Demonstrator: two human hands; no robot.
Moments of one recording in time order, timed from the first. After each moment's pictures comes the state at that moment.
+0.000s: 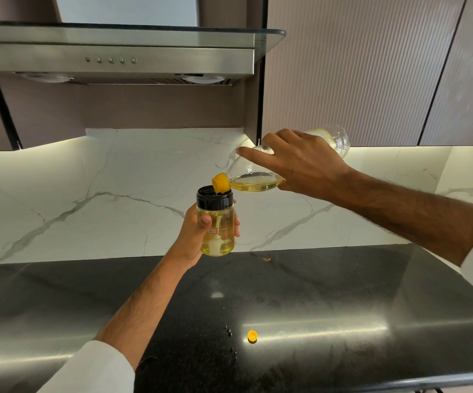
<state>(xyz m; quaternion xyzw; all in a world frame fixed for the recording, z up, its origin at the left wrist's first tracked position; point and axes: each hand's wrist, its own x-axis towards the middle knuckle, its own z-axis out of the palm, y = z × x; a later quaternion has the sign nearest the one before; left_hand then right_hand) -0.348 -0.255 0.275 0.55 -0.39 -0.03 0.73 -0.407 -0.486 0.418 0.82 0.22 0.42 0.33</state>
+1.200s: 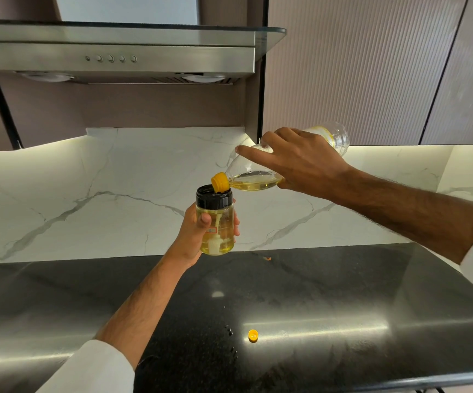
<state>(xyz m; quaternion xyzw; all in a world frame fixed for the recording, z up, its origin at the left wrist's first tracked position) -0.348 -0.253 0.275 0.56 -0.39 -0.03 0.73 -0.406 -0.484 0.419 0.82 0.22 0.42 0.34</state>
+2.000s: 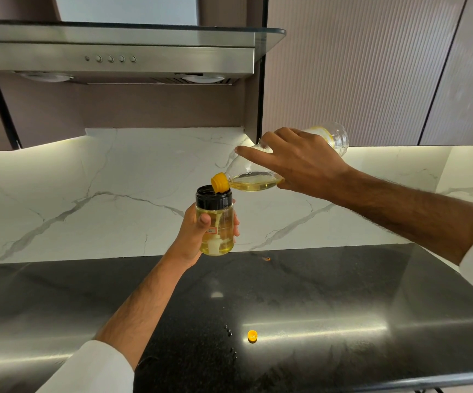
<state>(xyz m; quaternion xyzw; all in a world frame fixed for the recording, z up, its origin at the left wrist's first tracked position) -0.348 -0.253 0.276 0.56 -0.39 -0.03 0.73 -0.404 -0.485 0.418 0.81 0.22 0.43 0.34</state>
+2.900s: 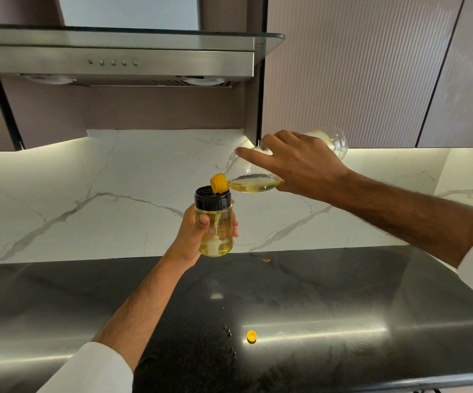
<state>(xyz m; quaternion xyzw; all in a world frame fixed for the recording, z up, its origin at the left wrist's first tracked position) -0.356 -0.251 0.278 0.56 -0.39 -0.02 0.73 -0.408 -0.484 0.417 0.82 0.22 0.42 0.33</state>
